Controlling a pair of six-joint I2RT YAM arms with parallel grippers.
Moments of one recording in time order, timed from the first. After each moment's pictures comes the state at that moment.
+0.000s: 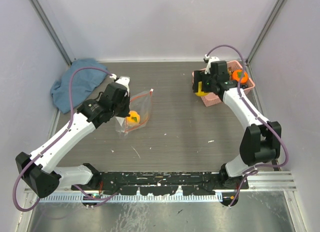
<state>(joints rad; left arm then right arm) -0.65 1.21 1.21 -0.78 -0.24 -0.37 0.16 1.57 1.29 -0.41 -0.04 0.08</state>
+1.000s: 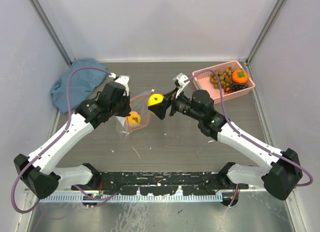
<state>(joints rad) -0.65 1.19 1.23 -0.78 -0.20 -0.38 0.71 1.15 0.89 0.19 -0.28 0.32</state>
